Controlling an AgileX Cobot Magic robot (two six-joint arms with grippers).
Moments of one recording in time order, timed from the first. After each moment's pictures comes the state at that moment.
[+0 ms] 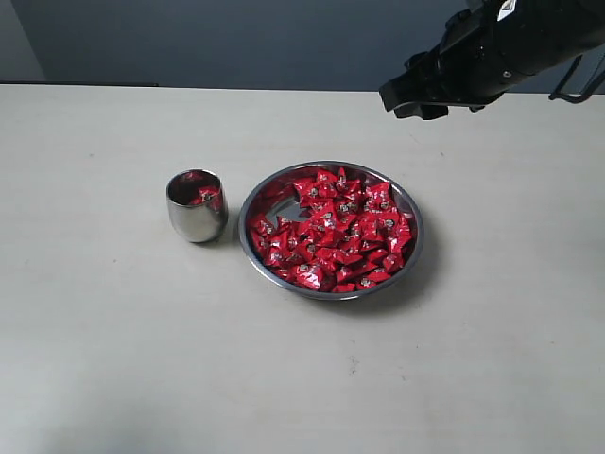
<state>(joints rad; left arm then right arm) 0.09 0.00 0.01 0.03 0.34 0.03 0.51 1.55 -1.19 0.20 0.61 -0.27</state>
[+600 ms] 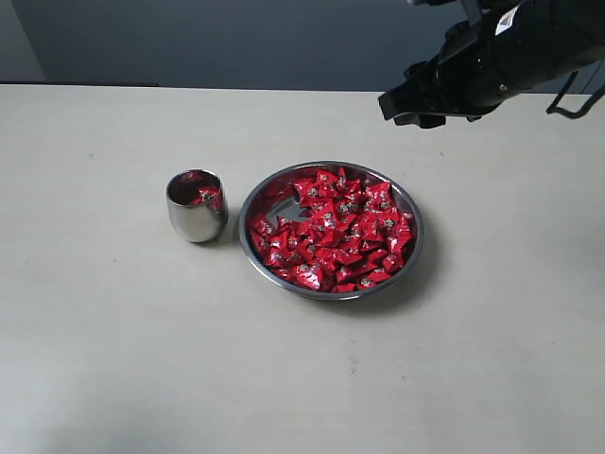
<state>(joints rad) 0.09 0.00 0.01 0.03 0.34 0.03 0.51 1.55 -1.14 0.21 0.53 -0.27</state>
